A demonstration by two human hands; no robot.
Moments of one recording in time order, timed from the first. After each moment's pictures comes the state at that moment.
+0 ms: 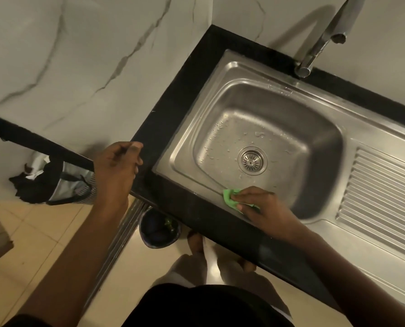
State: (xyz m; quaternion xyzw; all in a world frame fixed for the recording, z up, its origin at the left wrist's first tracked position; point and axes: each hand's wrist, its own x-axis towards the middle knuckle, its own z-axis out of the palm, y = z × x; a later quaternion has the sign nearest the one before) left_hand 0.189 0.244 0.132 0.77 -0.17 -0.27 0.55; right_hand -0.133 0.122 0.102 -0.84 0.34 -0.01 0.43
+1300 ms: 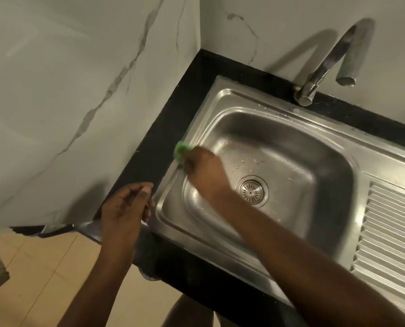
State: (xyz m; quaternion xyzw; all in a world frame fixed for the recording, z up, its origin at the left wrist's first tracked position) left_hand 0.168 0.190 0.114 0.77 -0.15 -0.33 0.53; right_hand 0.063 0.011 0.078 -0.85 0.39 -0.14 0.32
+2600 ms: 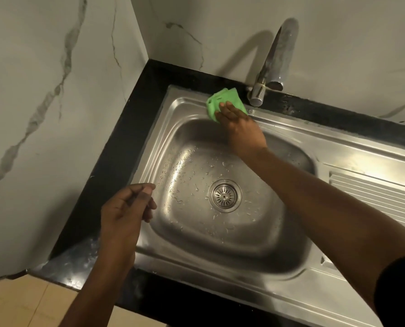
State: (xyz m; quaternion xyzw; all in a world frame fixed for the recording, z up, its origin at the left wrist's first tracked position) left_hand 0.124 0.115 0.121 0.72 -0.21 -0.40 0.52; right_hand -0.055 -0.164 0.066 -0.91 0.40 0.00 0.06
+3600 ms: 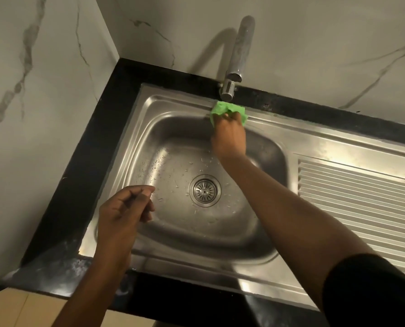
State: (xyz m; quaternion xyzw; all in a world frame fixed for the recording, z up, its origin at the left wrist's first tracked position) left_hand 0.090 0.114 0.121 0.69 -0.25 -0.44 0.52; right_hand -0.074 -0.130 0.071 -0.80 0.59 -0.08 0.09
